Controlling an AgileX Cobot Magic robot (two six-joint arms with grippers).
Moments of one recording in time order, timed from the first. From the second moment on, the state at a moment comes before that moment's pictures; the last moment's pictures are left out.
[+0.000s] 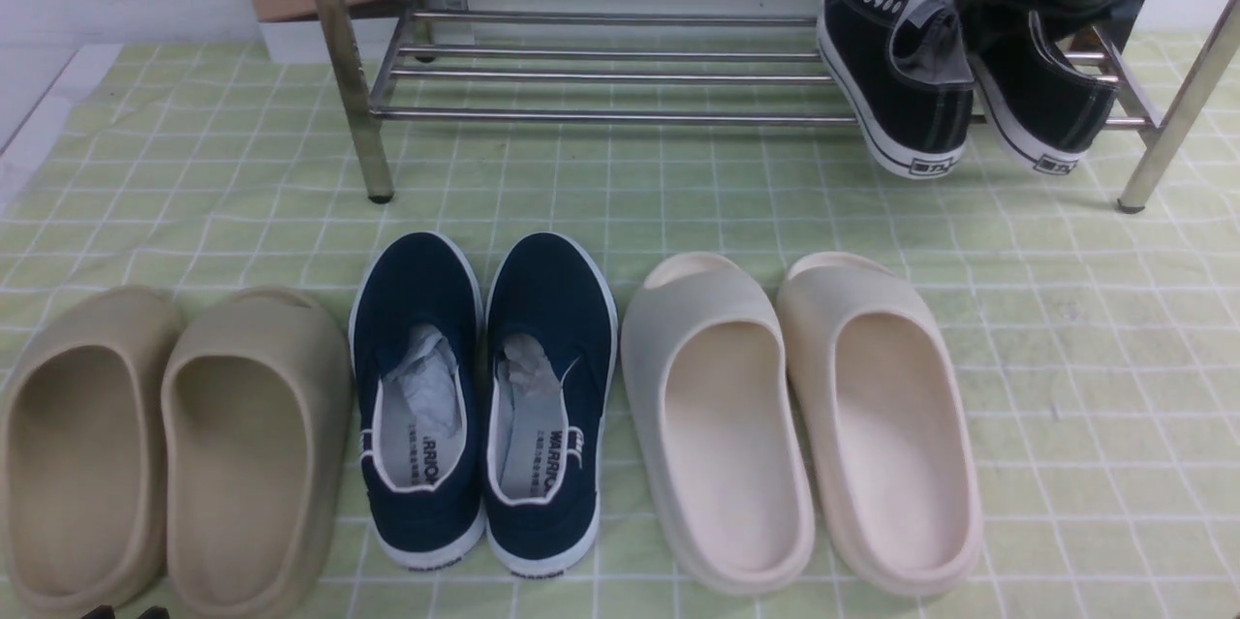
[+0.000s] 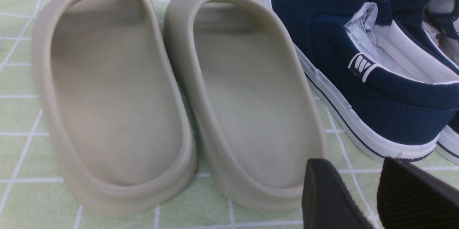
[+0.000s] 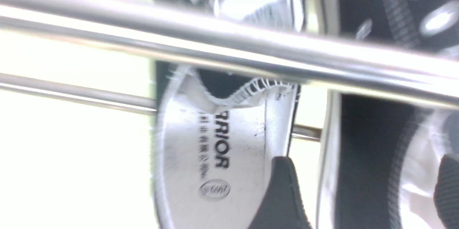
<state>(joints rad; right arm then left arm) 0.09 2.20 -2.32 0.03 1.10 -0.01 -0.13 -0.01 0.03 -0.06 0.39 -0.07</state>
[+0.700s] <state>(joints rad) 0.10 2.18 -2.04 -0.12 0.93 0.06 -0.13 -0.01 0.03 -0.06 0.39 -0.07</state>
